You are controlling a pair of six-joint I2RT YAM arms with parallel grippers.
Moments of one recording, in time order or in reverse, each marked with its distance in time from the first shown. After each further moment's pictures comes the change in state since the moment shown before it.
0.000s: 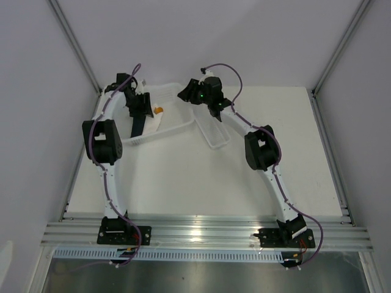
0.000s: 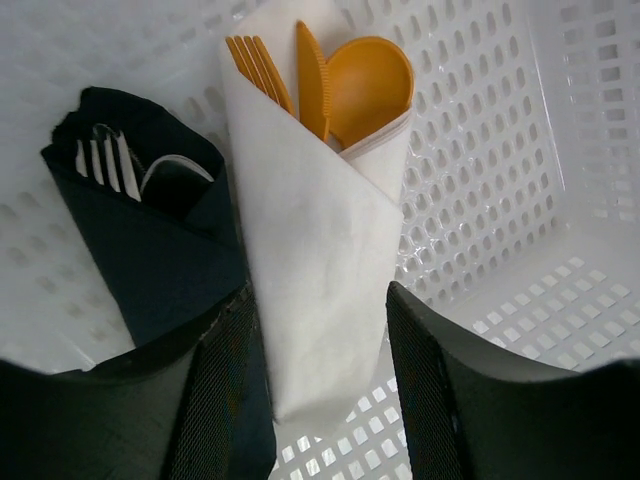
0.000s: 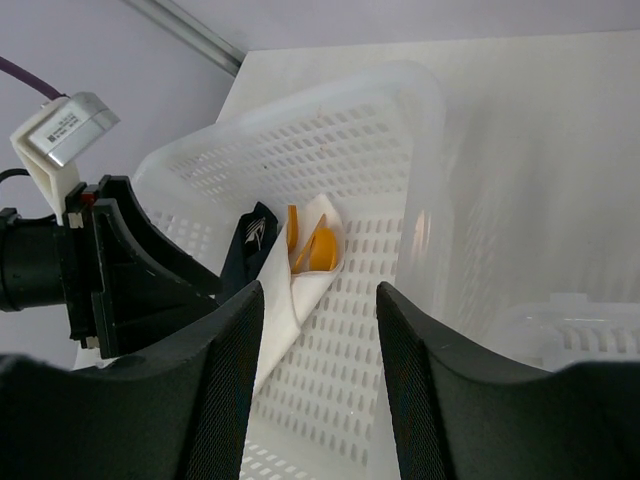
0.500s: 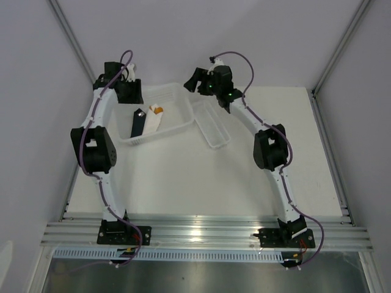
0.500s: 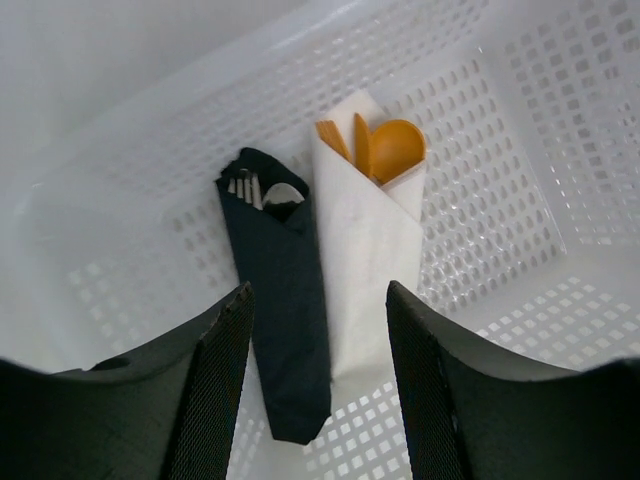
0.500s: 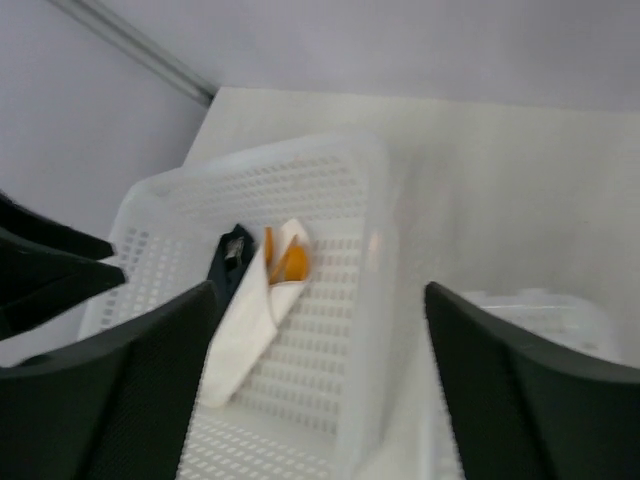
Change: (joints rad) left arm 0.015 -0.188 -0.046 0.088 -0.122 0.060; right arm -0.045 -0.101 0.000 -0.121 0.030 -0.084
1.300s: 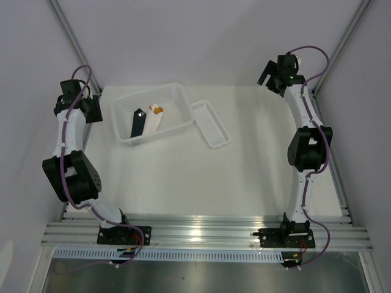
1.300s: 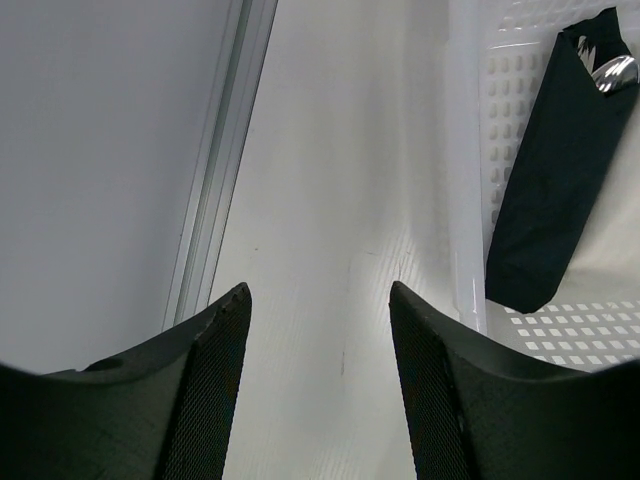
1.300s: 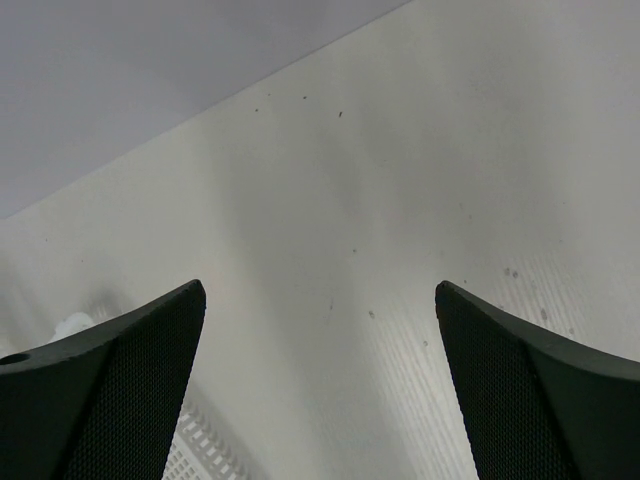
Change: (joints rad) left arm 0.276 -0.428 -0.444 0.057 -0.276 0.047; right arm -0.416 -0.280 -0.108 -0.579 0.404 -0.111
